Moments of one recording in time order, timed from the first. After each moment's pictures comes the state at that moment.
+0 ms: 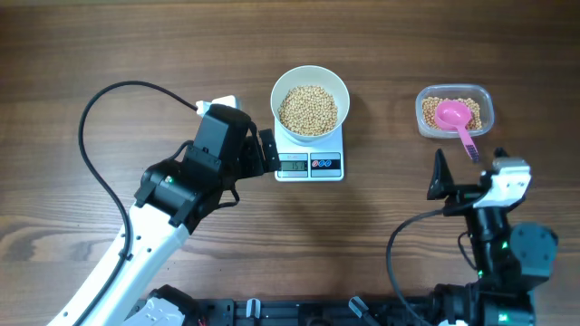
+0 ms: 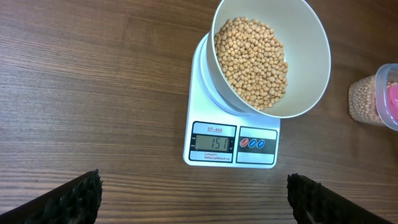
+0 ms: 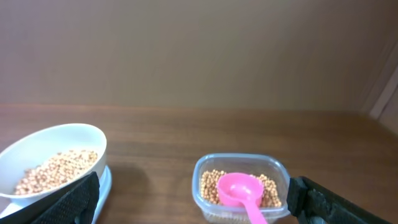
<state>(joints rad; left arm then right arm) -0.50 1.20 1.06 -0.78 -0.09 -0.63 -0.13 0.27 0.37 -0.19 -0.16 -0.05</state>
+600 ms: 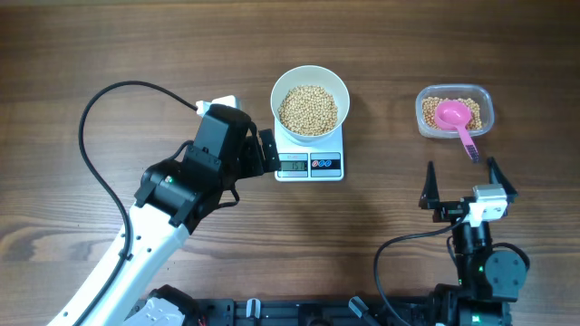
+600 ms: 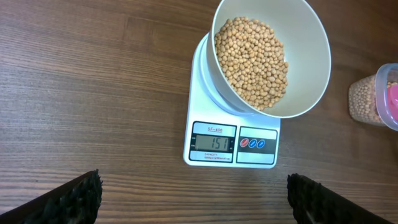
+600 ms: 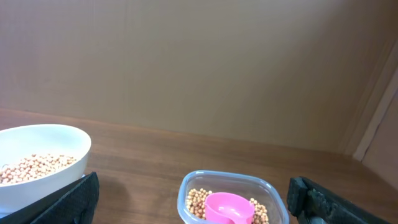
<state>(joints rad) -0.50 1.20 1.06 -0.78 -0.09 -0.63 -0.13 0.02 0.05 0.06 -0.16 -0.12</state>
